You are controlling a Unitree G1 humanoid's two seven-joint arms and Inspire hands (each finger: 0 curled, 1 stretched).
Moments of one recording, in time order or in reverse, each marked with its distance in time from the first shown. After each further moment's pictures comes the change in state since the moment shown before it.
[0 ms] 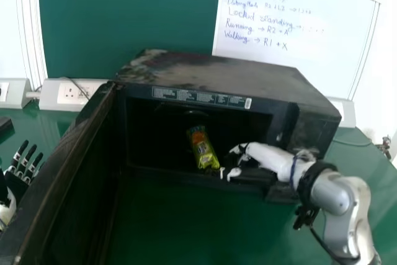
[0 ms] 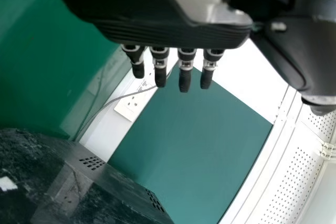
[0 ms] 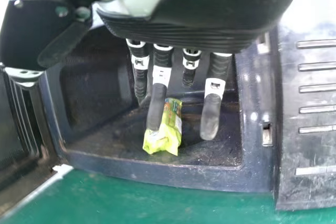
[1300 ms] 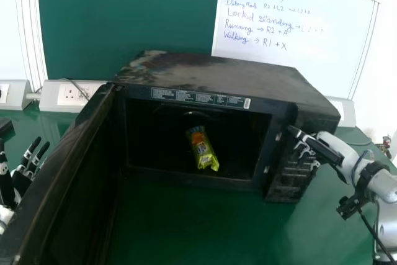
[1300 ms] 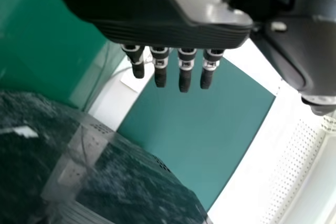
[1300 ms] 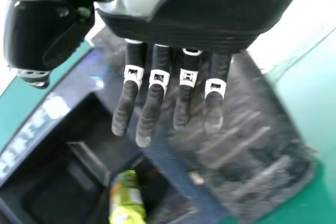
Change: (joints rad) left arm 0.076 -0.027 -0.056 -0.139 -0.018 0.008 -0.039; right arm 0.099 -0.150 -0.300 0.232 0.439 0.192 -0.226
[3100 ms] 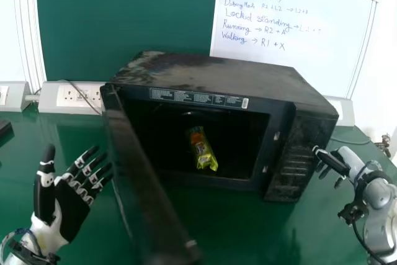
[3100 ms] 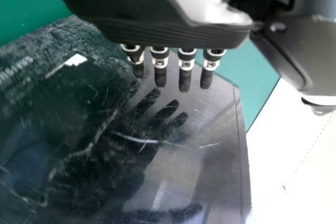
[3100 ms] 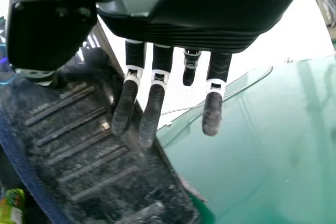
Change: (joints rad) left arm 0.110 0.061 -0.247 -0.215 0.039 0.057 -0.048; right arm 0.028 -0.073 0.173 0.019 -0.230 0.169 -0.191
